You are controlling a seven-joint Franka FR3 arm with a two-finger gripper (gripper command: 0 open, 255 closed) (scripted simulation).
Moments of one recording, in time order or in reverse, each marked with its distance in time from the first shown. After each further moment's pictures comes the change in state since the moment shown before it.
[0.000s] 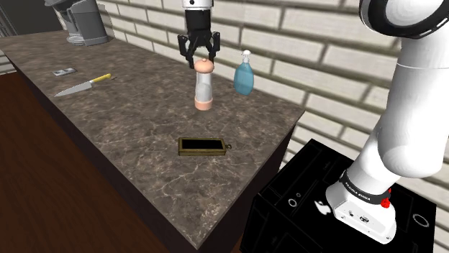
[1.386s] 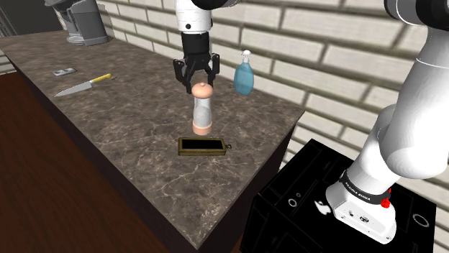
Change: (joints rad) arm 0.074 -0.152 0.055 -0.318 0.025 0.172 0.128
